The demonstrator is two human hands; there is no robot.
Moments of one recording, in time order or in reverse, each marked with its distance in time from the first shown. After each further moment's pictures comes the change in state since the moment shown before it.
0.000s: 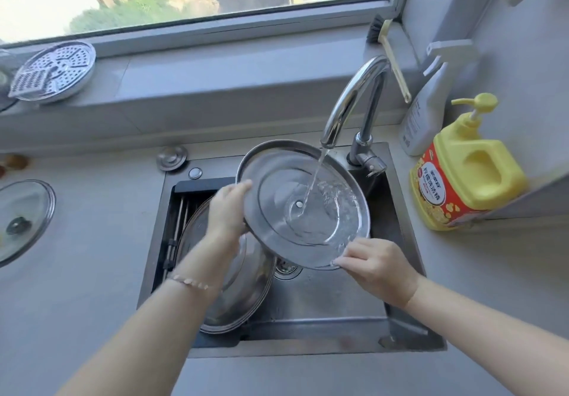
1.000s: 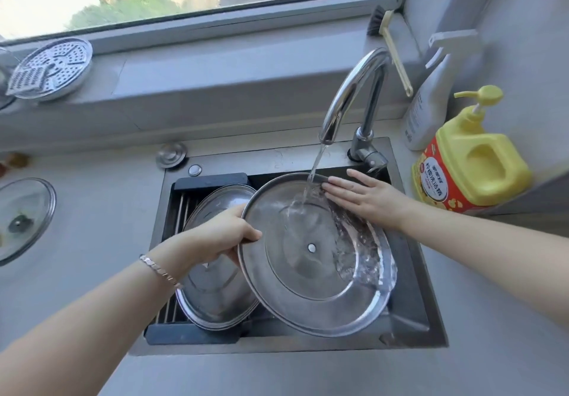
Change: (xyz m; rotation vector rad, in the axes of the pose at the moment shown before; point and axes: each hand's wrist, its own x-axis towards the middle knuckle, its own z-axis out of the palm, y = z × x) left_hand -0.001 -0.001 -0.023 0.583 -0.483 -0.149; right_hand 0.041 0.097 0.002 -0.423 -0.479 -0.264
